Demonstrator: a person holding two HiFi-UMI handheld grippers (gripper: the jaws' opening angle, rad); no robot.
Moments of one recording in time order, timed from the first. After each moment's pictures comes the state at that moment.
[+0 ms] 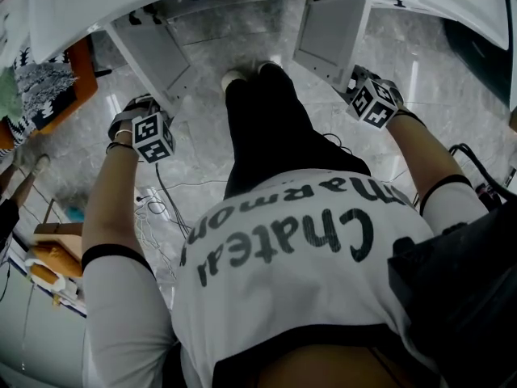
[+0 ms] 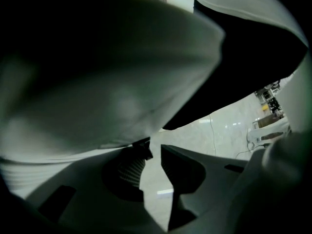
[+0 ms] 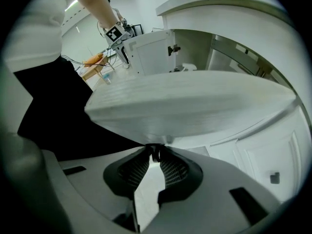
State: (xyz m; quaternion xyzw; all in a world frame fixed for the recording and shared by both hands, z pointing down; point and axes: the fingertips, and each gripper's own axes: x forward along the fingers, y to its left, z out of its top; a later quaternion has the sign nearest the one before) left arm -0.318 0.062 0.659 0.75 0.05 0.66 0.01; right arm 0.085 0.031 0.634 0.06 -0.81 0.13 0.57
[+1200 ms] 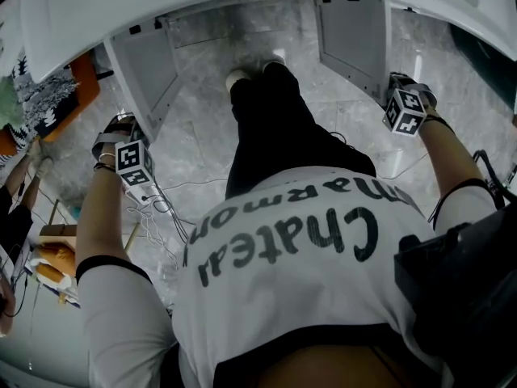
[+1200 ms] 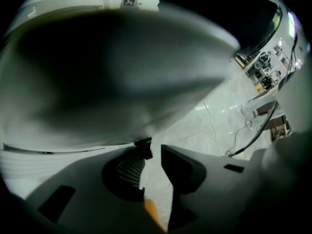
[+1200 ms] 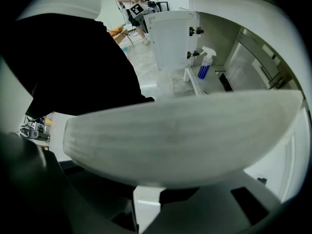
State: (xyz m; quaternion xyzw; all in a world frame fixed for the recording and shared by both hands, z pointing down) left arm -0.398 0.067 0.658 0.73 0.10 0.67 -0.06; right arm 0.171 0.034 0.646 -0.06 -0.75 0.05 0.66
